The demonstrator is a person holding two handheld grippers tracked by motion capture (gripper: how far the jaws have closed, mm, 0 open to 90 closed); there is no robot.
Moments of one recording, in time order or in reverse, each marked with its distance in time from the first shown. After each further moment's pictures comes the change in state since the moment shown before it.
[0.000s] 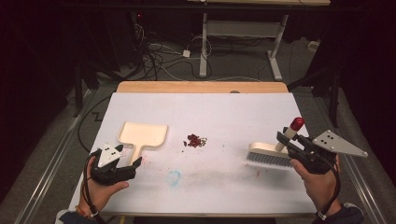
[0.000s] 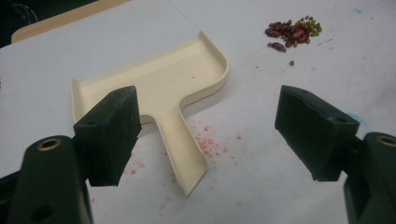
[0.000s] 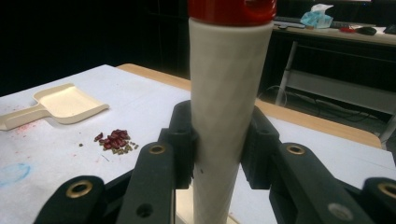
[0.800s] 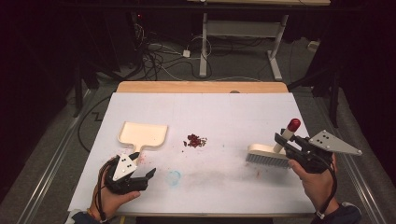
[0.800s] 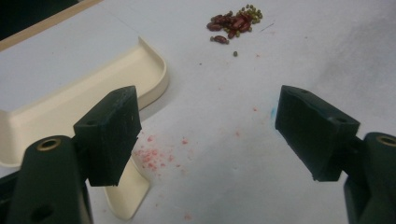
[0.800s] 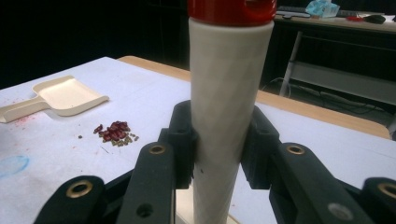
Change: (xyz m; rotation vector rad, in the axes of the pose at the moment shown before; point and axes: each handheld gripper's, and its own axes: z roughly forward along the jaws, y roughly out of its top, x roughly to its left) left arm -0.034 -0.011 0.012 -0.031 -0.099 0.162; right arm -0.004 -0.008 0.008 0.026 0.016 0.006
